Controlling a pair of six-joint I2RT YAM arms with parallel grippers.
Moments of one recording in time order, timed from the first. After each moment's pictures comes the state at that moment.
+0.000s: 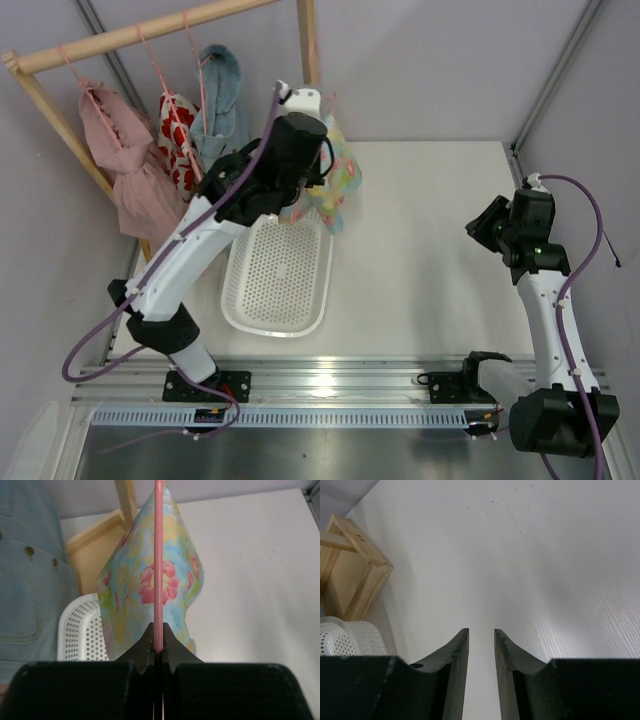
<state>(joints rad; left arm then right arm) -0.91 1.71 2.25 -1.09 -0.63 -0.38 -0.10 1.00 0.98 -0.59 -0.09 0.52</state>
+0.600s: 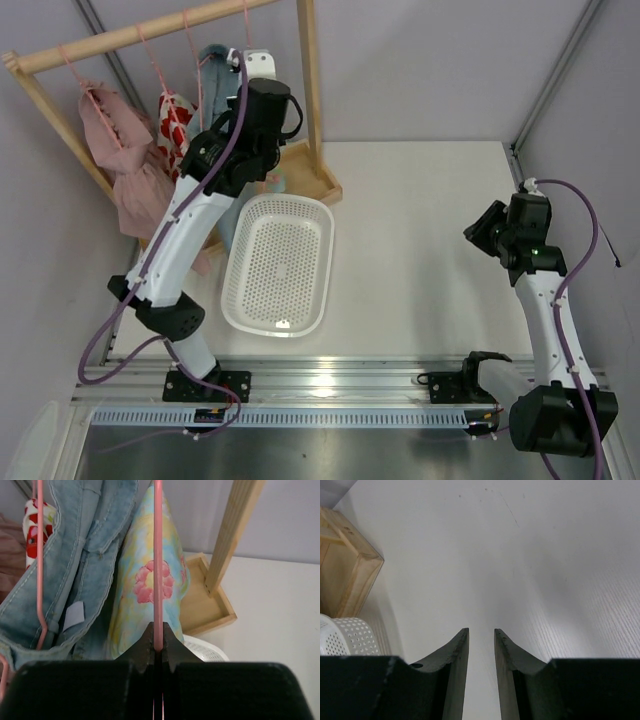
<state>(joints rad) -0.68 1.70 2.30 -1.04 -0.79 -0.29 -0.10 1.01 0.95 -0.59 -0.09 0.52</state>
